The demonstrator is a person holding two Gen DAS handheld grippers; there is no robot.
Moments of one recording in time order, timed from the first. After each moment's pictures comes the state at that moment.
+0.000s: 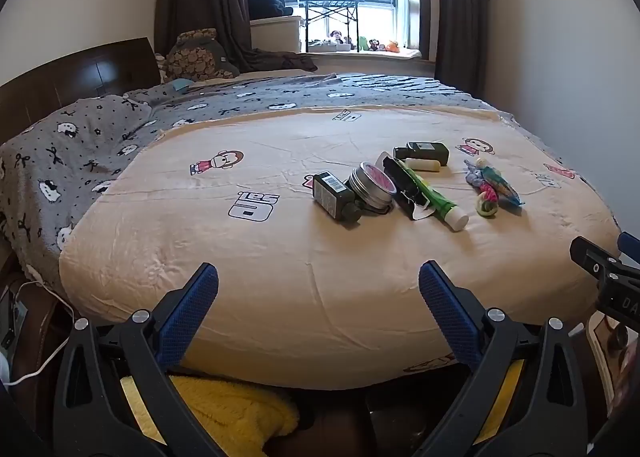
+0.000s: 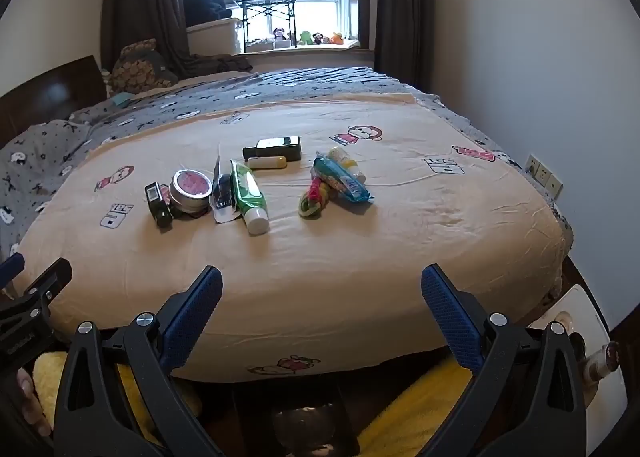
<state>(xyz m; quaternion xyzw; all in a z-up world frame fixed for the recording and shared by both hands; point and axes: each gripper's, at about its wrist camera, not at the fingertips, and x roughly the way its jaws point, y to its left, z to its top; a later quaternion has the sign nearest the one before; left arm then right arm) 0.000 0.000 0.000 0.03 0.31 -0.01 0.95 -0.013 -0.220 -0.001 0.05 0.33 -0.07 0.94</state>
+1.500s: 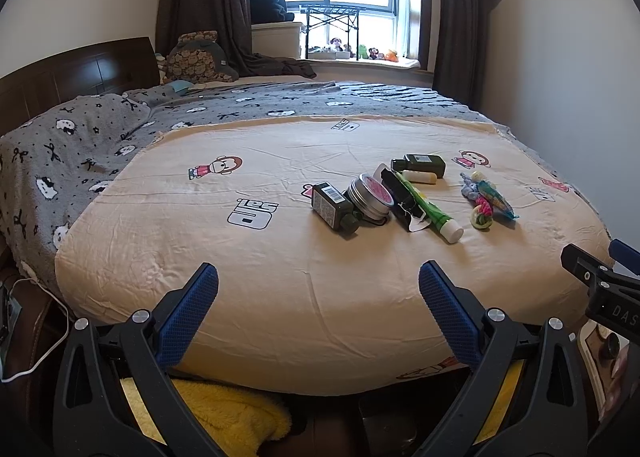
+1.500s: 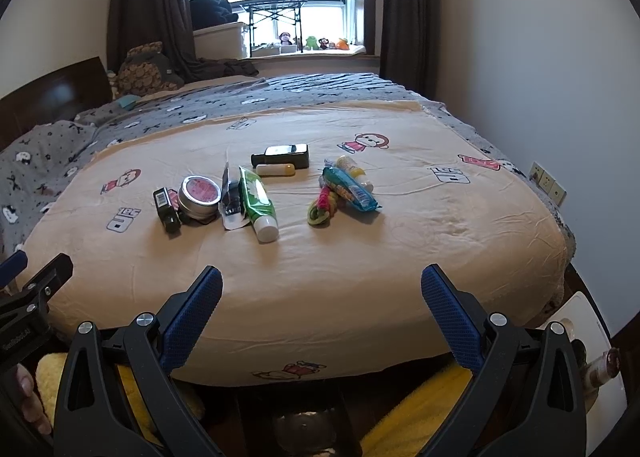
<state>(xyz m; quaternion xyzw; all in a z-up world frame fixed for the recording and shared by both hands) 0.004 0.003 0.011 0.01 0.30 -0.02 0.95 -0.013 -0.210 0.003 0.04 0.32 -0.07 0.94</state>
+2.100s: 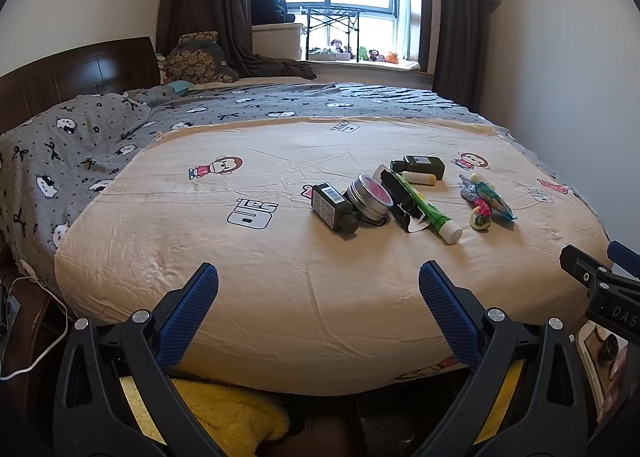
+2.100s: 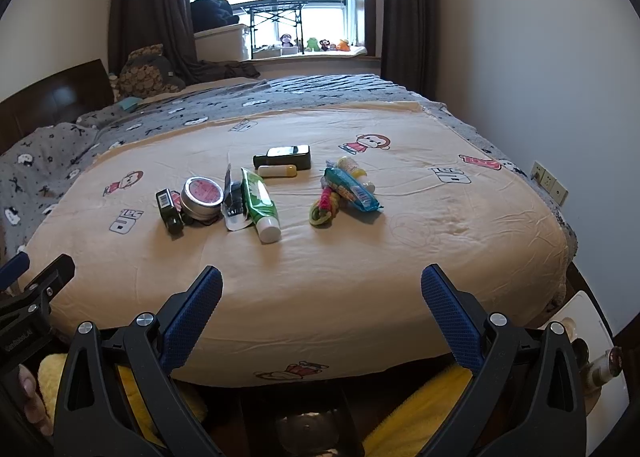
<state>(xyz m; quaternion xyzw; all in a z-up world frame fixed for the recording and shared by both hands) 0.003 0.000 0.011 0.01 0.30 -0.02 0.95 -0.015 -0.211 0.003 0.04 0.32 -0.06 0.95</state>
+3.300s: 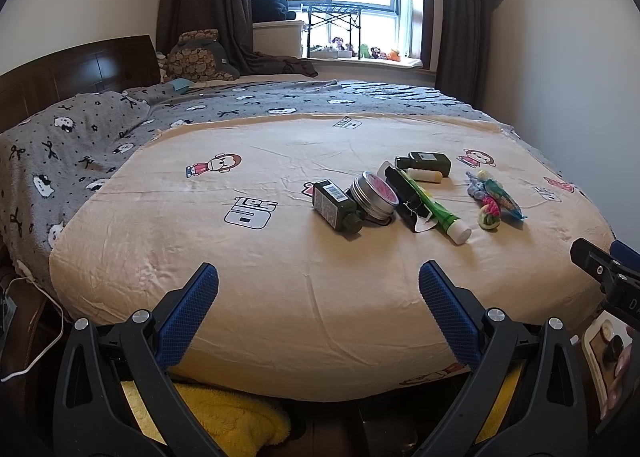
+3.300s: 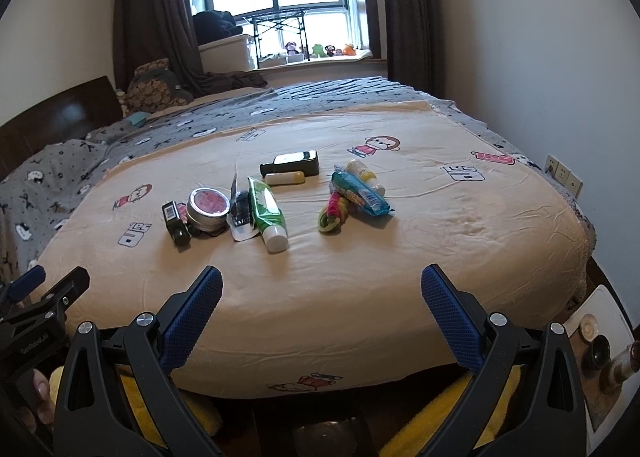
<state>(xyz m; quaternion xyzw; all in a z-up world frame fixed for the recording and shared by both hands) 0.018 0.004 -0.003 0.00 0.30 -0.01 0.96 -0.004 -0.225 -0.010 0.07 0.30 -0.04 0.95</state>
